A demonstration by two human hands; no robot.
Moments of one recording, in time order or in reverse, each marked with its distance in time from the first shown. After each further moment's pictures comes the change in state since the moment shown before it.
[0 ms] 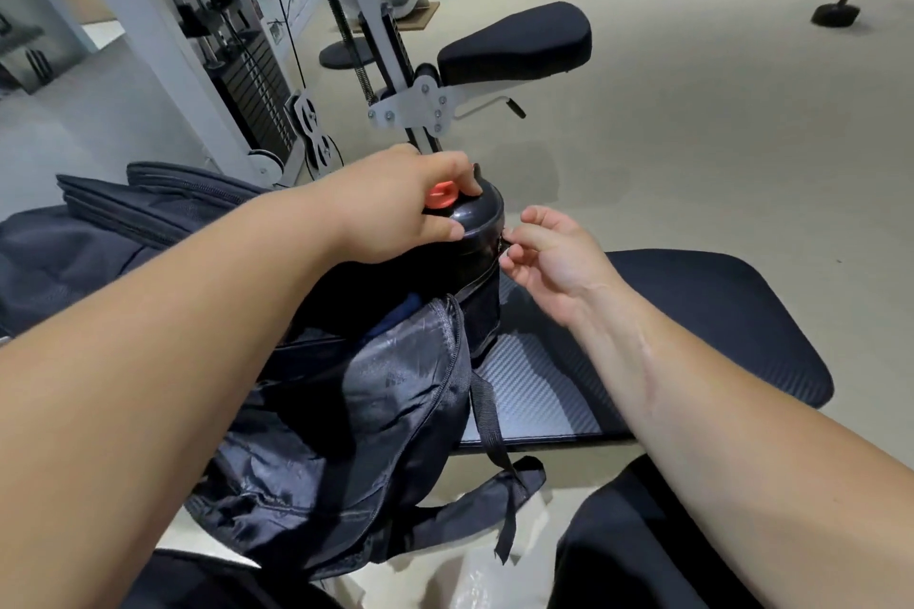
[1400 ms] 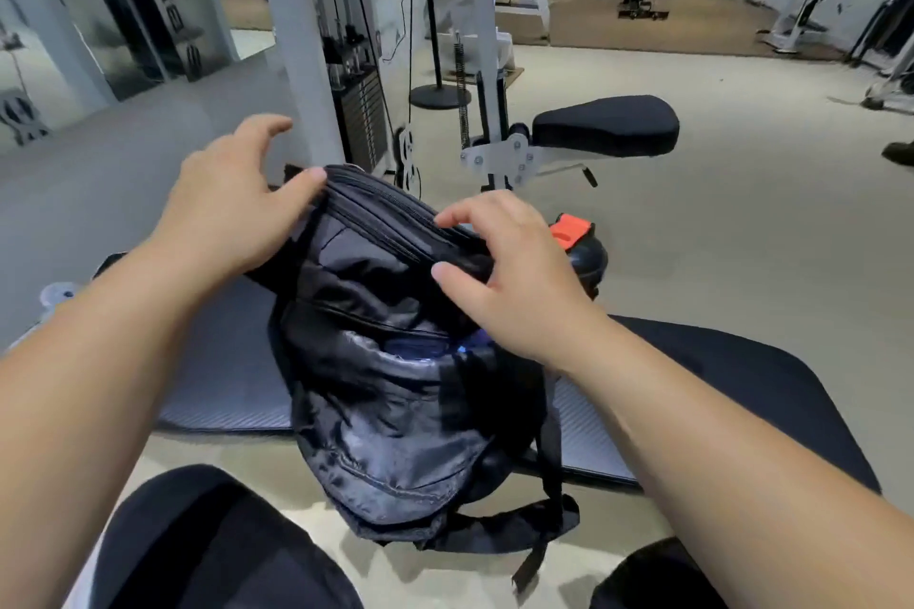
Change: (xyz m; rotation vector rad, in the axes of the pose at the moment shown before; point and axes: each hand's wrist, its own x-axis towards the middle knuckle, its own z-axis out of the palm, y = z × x) left_hand -0.186 -0.111 -0.055 -0.118 0.640 -0.619; right_hand -0.102 0.002 0.143 -1.355 -0.431 -0.899
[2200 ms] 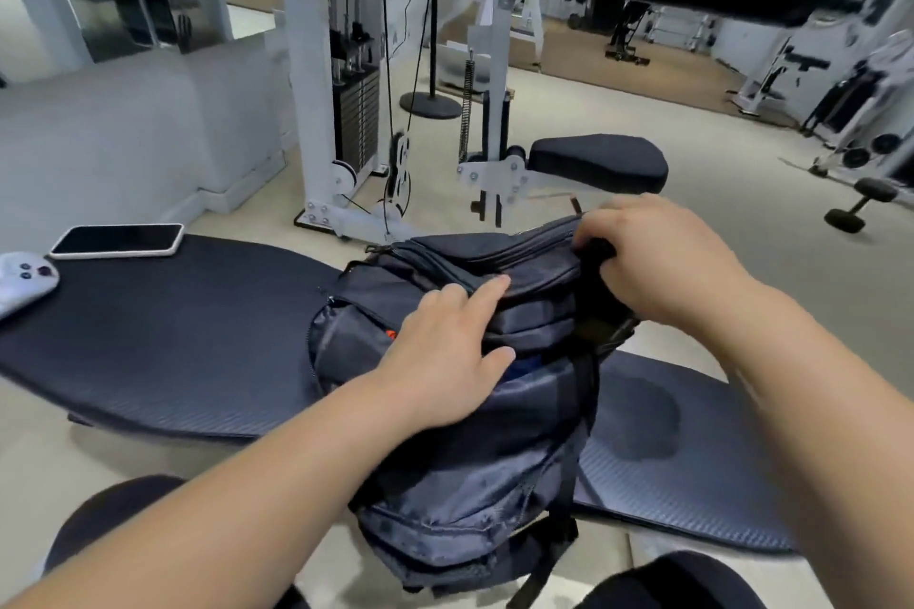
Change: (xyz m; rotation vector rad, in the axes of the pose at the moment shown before) left_hand -0.078 0.064 0.118 -0.155 -0.435 0.296; right_hand 0.036 0.033 -0.083 -0.811 -0.263 0.043
